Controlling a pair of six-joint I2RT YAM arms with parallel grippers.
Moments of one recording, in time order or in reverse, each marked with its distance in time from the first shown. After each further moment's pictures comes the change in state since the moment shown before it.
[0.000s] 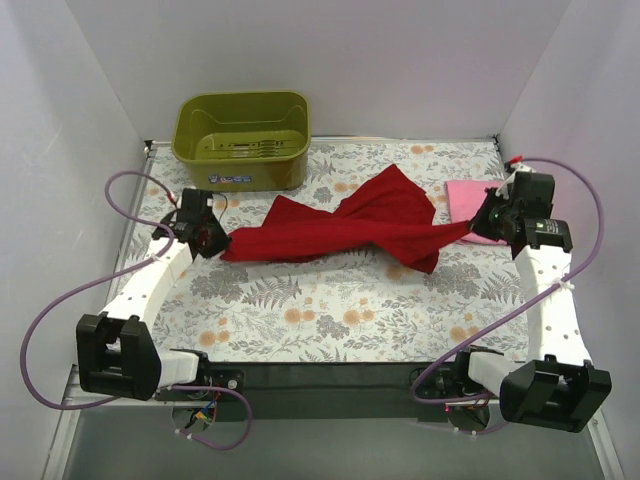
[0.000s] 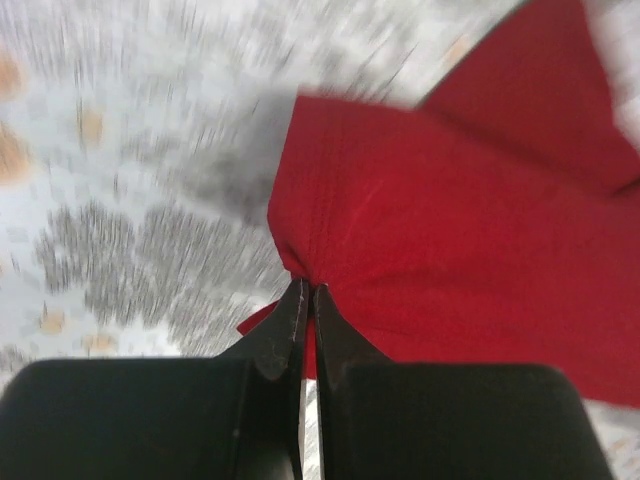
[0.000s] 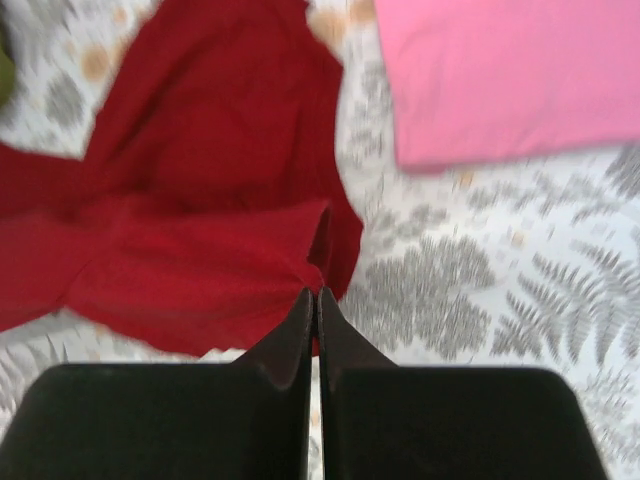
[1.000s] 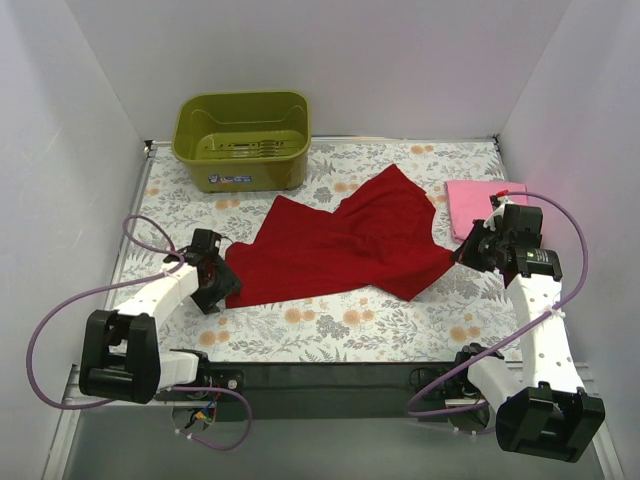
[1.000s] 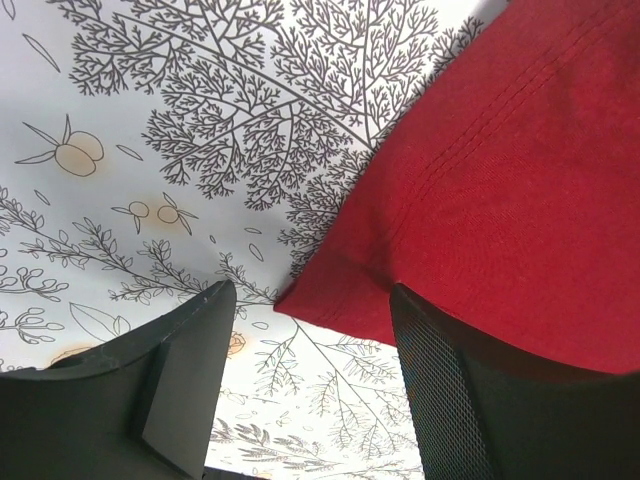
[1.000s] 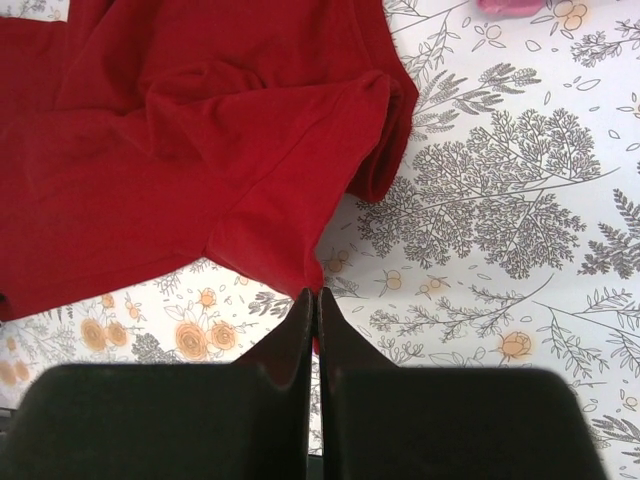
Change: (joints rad) left arm -0.001 -0.034 -0.410 -0.038 0.055 -0.192; right arm 0.001 -0.164 -0.308 -0.042 -0.148 0.037
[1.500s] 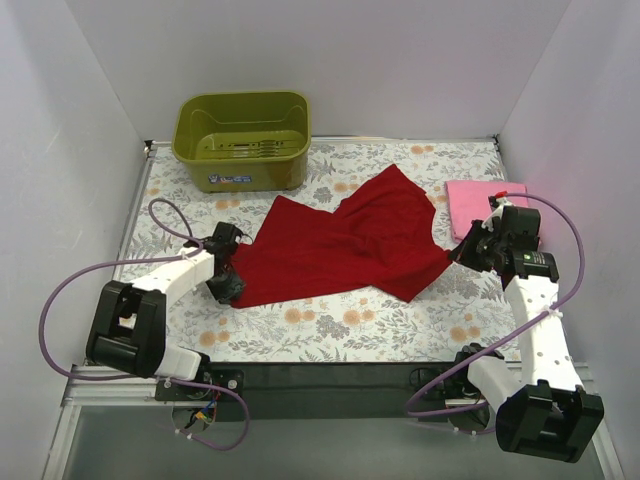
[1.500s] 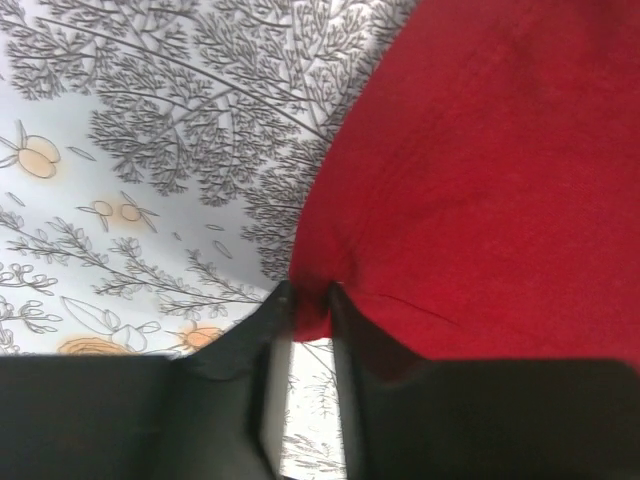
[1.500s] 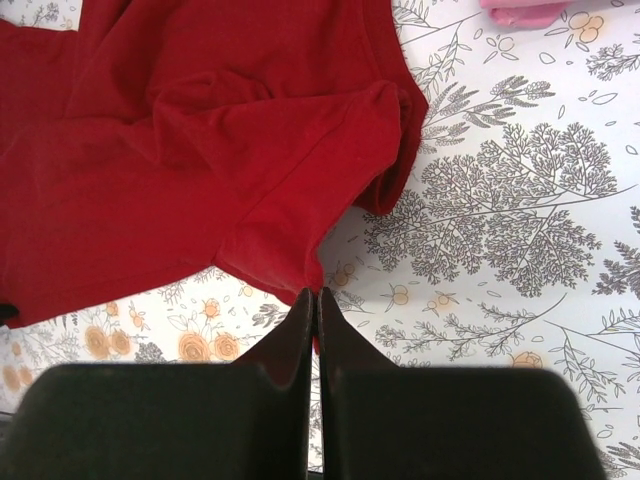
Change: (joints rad) left arm -0.131 0.167 0.099 -0.070 -0.077 0.003; right arm 0.000 -0.002 -0.040 0.068 -0.023 0.013
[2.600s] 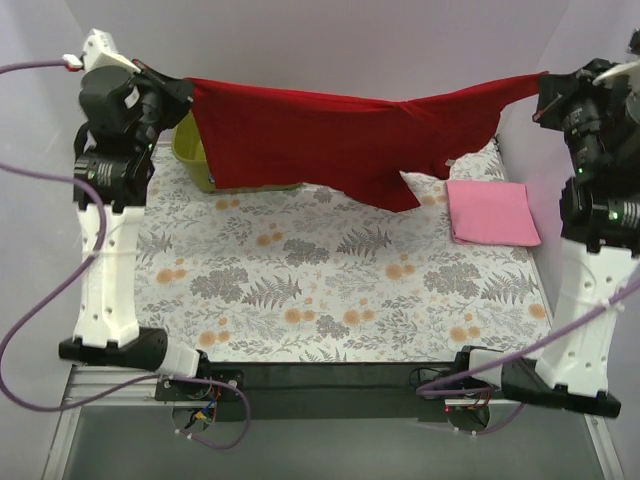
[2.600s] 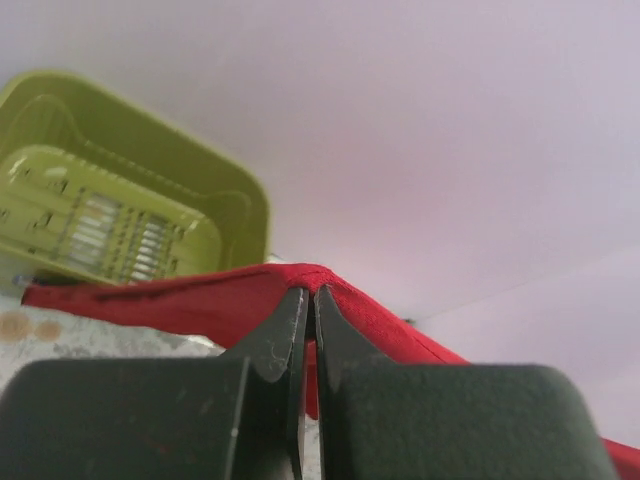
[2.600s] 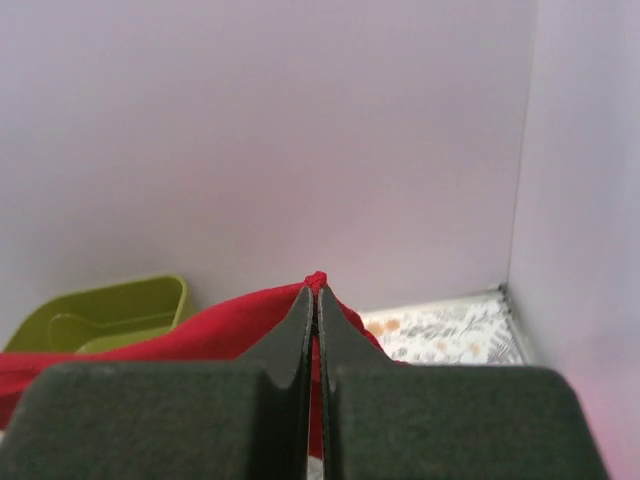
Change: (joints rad) left arm 0.150 0.062 1.383 0.020 0.071 0.097; right arm 0.002 0.305 1.105 0.159 0.190 -0.010
